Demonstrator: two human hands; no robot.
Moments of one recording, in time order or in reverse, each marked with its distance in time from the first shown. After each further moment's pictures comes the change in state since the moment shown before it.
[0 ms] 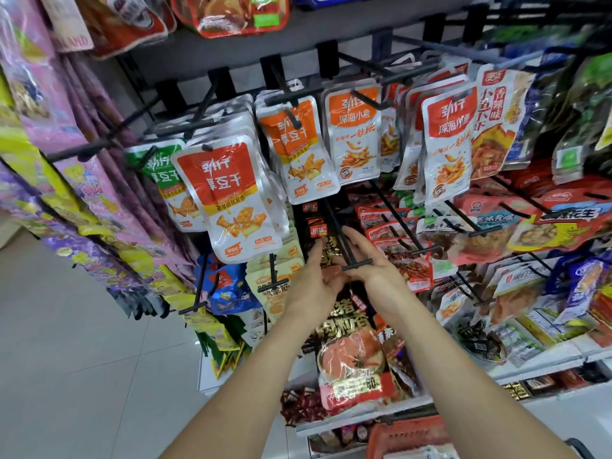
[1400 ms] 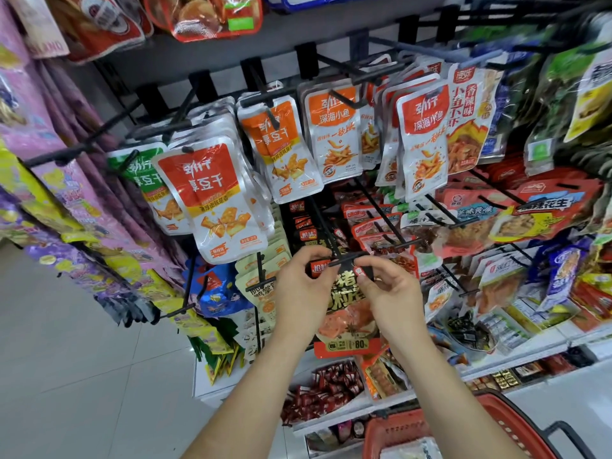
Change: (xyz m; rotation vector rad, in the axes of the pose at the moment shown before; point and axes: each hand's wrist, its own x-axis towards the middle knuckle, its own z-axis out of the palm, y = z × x) left_hand -0.025 0.021 0.002 -0.247 0.303 0.126; right_hand -0.048 0.016 -0.008 -0.184 0.411 -0.194
